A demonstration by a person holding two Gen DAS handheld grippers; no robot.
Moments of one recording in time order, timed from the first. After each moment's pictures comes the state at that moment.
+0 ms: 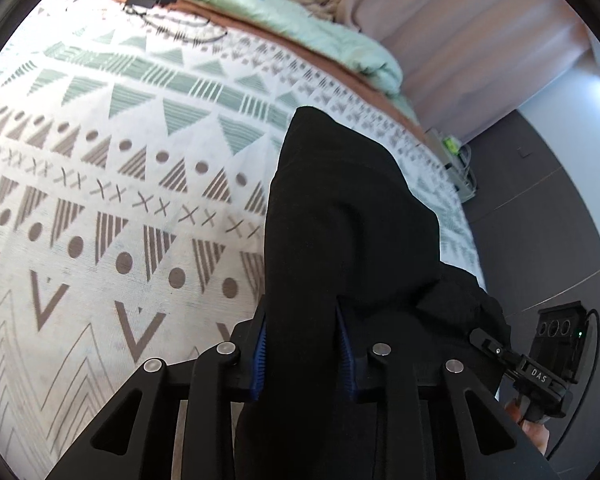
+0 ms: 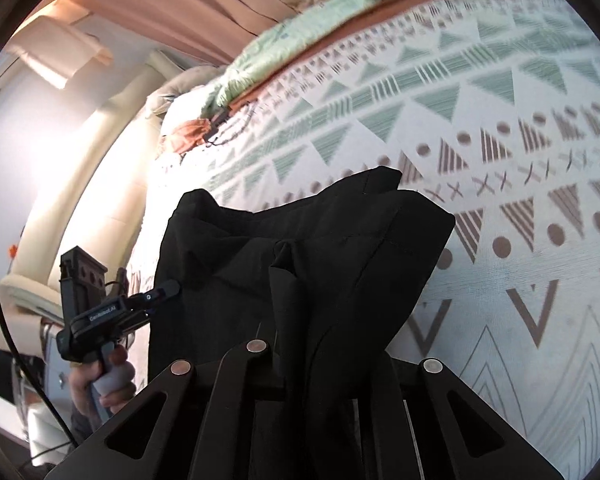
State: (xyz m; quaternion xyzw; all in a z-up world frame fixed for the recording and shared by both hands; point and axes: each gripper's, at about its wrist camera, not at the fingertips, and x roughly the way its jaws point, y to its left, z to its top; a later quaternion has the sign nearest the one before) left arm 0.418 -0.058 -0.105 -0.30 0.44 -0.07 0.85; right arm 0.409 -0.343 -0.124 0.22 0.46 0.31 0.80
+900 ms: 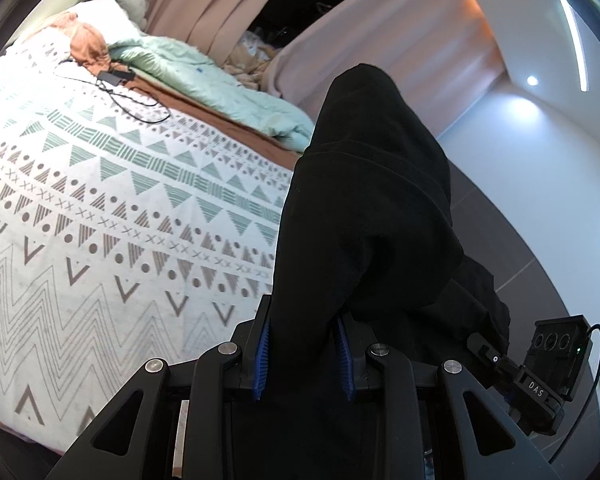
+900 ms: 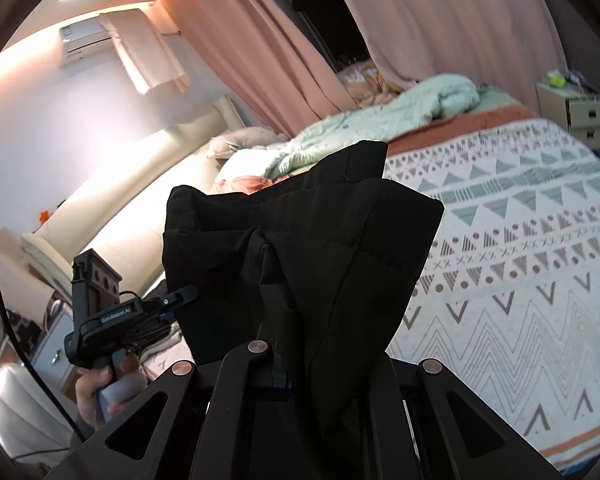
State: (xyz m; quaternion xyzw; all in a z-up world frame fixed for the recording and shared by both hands) left arm 0.261 -0.074 0.026 -0.32 0.31 -0.15 0.88; right arm 0.211 -0.337 0.038 0.17 0.30 0.31 0.88
